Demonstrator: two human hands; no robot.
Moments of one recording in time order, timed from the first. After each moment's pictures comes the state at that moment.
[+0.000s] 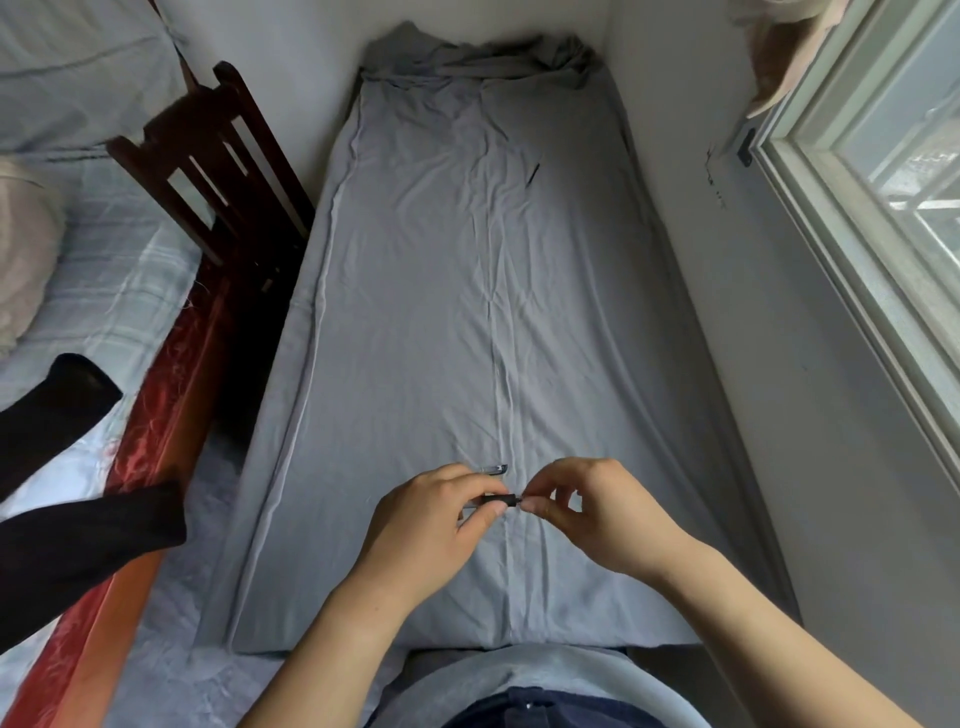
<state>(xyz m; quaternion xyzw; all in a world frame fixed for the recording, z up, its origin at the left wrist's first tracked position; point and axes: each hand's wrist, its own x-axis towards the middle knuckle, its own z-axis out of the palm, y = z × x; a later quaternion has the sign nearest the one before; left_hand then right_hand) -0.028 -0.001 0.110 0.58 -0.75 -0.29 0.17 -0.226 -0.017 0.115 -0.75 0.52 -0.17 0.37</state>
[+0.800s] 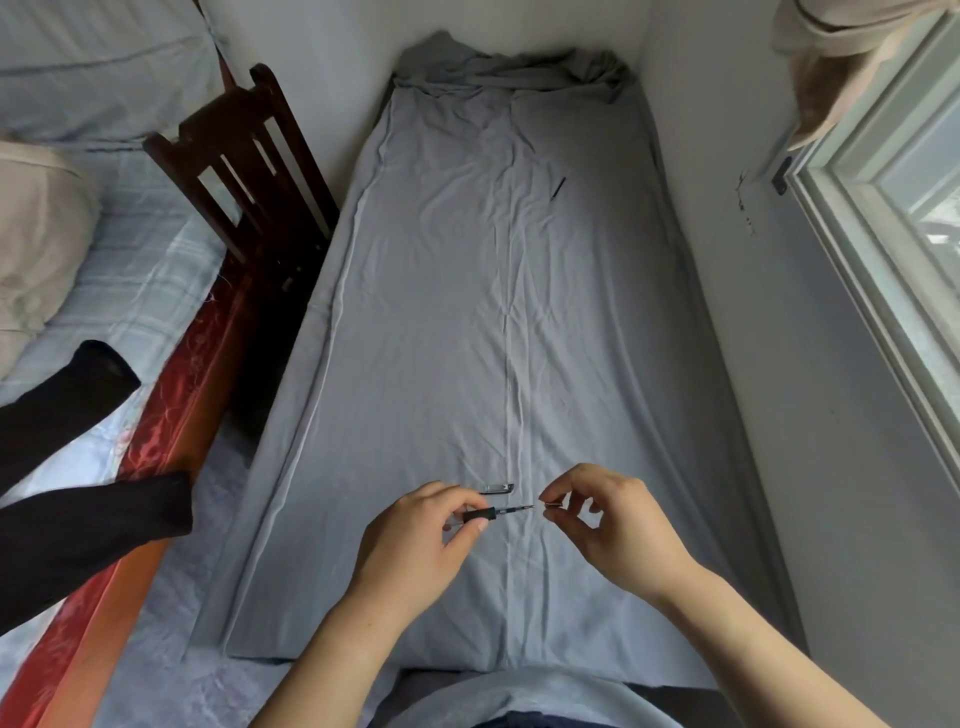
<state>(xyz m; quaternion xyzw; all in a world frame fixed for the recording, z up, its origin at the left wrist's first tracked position) -0.018 -0.002 0.089 0.64 -0.68 -0.30 0.18 -0.238 -0.032 0.096 -0.74 0.53 -0.22 0.35</state>
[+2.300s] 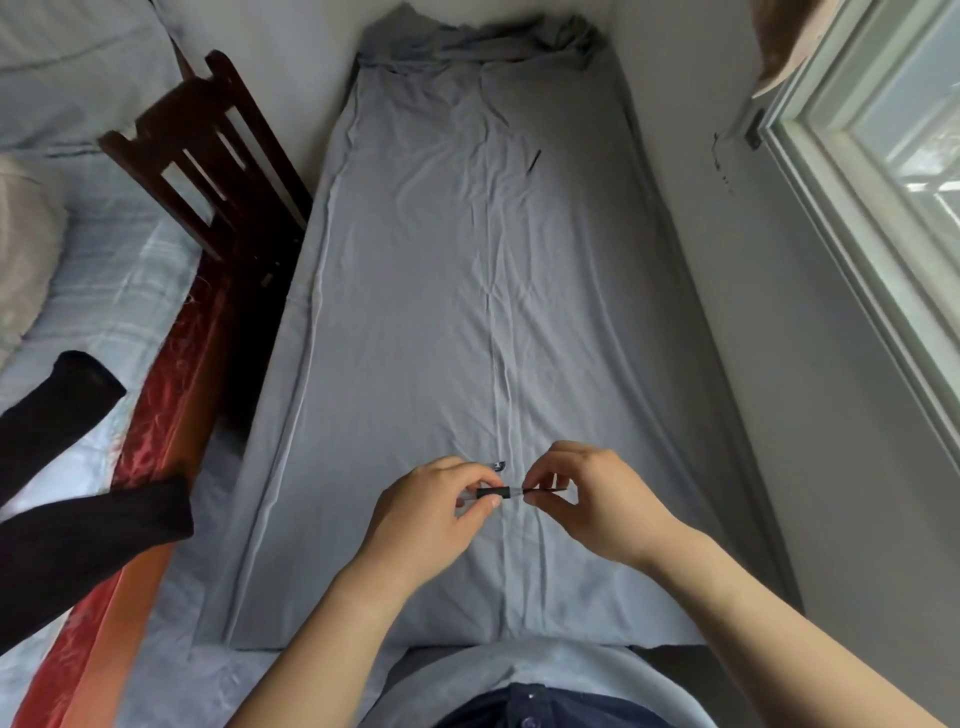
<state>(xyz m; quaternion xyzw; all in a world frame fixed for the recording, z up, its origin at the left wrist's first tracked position) -0.034 -0.016 0.095 0.60 -0.72 -0.32 0.14 -0.237 -0.032 0.096 -0.77 0.51 -0.16 0.35</state>
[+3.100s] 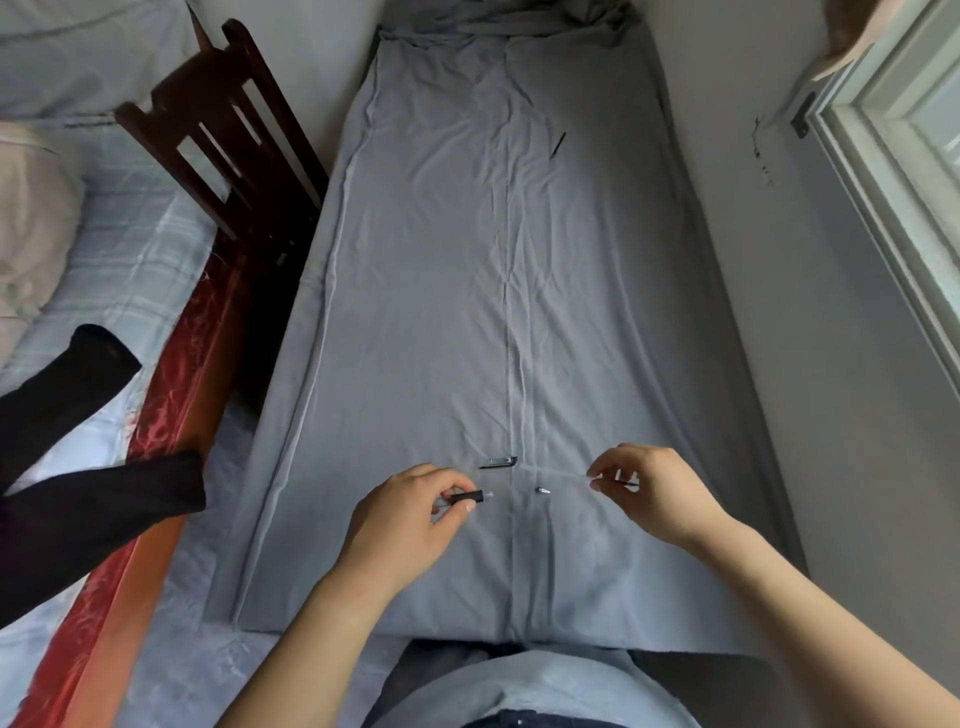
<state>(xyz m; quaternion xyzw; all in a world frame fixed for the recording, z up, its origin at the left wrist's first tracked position) -0.009 -0.008 0.083 0.66 -0.67 -0.32 0.11 -0.285 -0.052 0.048 -0.74 0.58 -0.11 0.32</state>
